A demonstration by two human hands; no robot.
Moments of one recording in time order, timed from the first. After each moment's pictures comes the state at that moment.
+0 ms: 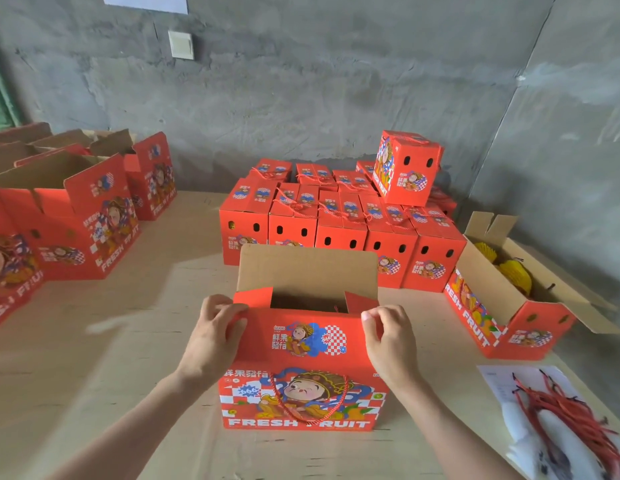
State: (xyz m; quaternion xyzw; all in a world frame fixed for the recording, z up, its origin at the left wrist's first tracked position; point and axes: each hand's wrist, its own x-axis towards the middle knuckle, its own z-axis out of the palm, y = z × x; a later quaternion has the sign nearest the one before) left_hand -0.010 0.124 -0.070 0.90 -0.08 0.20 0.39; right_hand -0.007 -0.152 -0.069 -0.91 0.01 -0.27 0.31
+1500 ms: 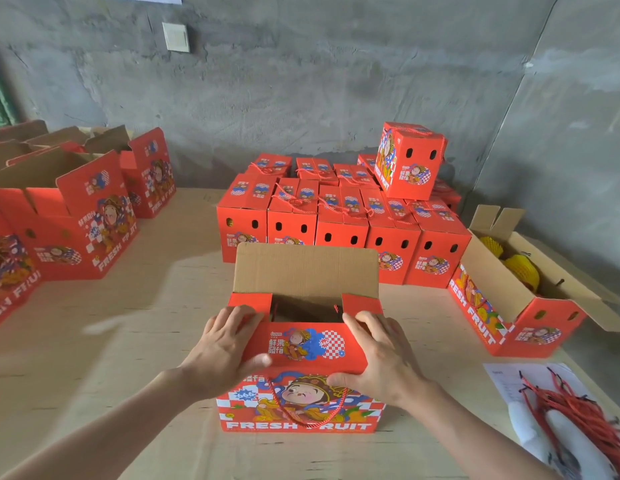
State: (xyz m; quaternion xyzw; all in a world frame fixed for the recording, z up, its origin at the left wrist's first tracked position) left_hand 0.001 0.123 -0.071 0.96 -0.24 0.10 0.12; right_hand -0.015 -0.163 -0.067 -0.97 -0.17 -0.10 0.10
